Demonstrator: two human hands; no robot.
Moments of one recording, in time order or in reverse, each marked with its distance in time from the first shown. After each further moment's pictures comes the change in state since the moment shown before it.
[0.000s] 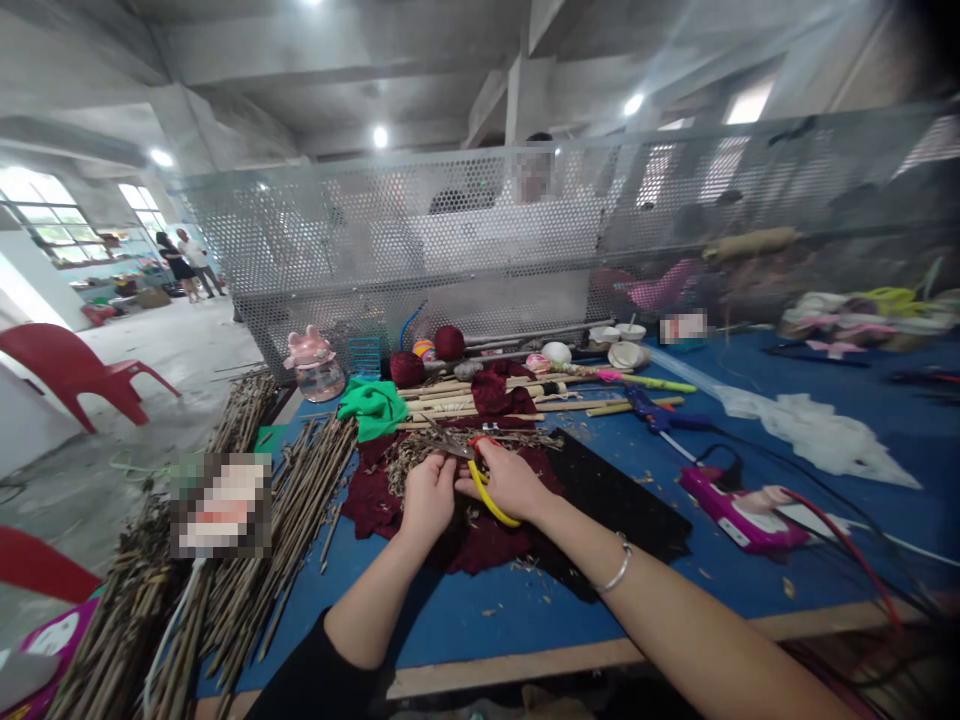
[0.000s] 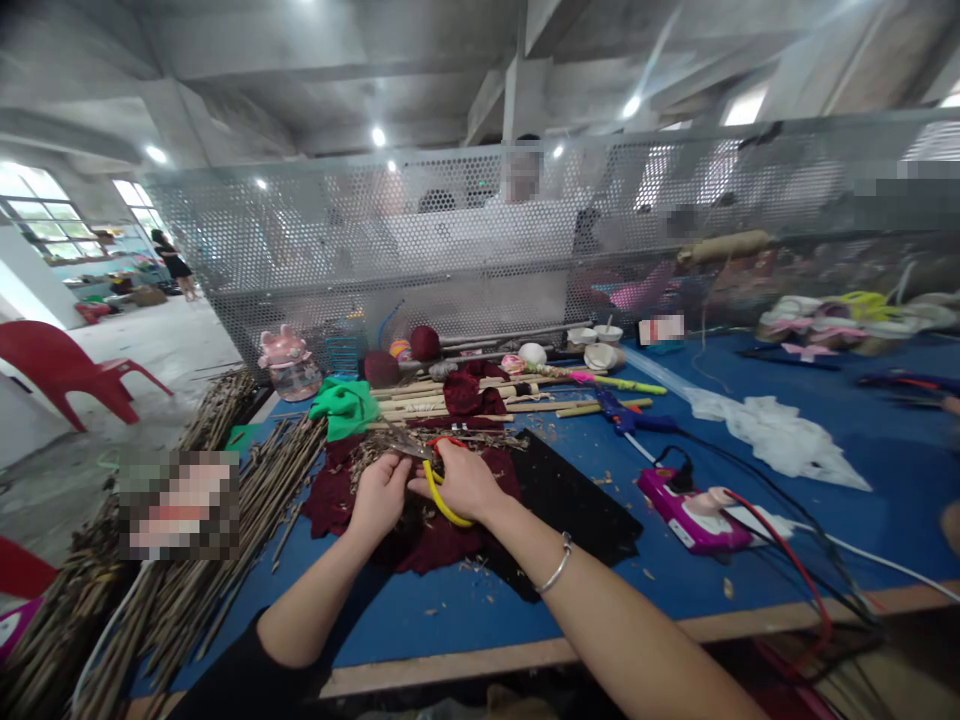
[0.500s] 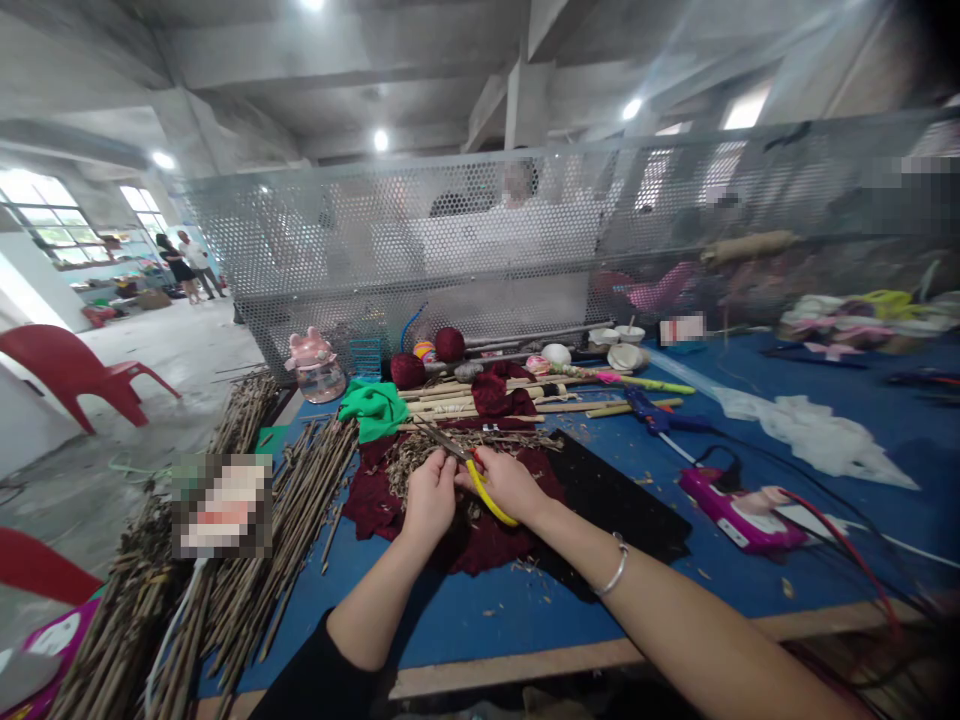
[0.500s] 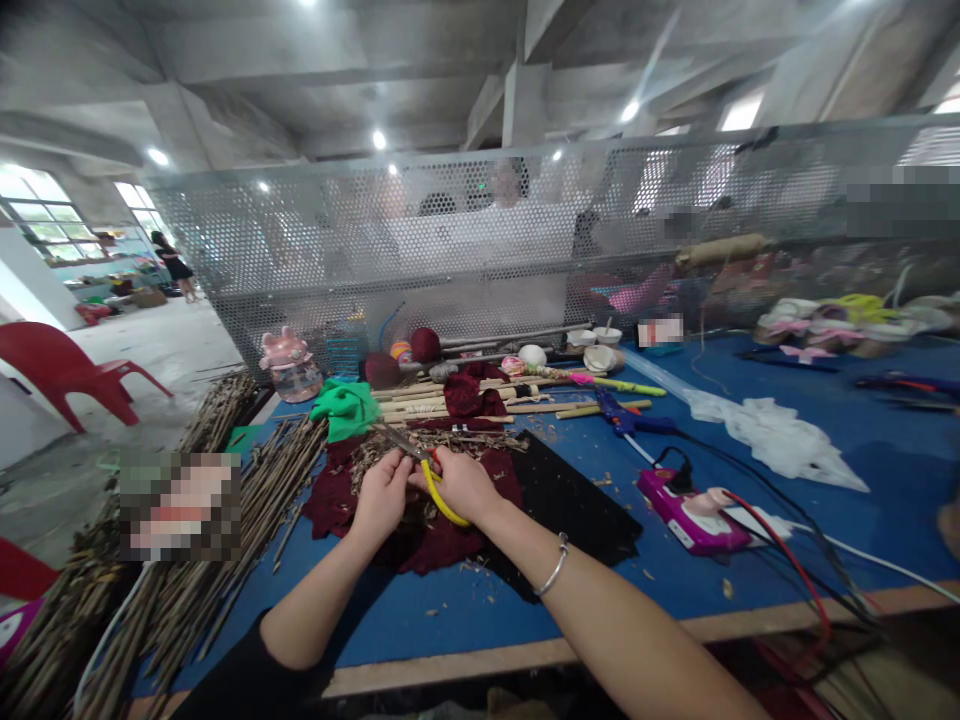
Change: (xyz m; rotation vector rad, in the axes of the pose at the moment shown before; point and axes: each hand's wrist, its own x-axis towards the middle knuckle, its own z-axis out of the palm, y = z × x) left_hand -0.002 -0.009 0.007 -0.221 -0.036 -0.122; right_hand 0.002 -0.002 0.004 -0.038 -0.038 0.063
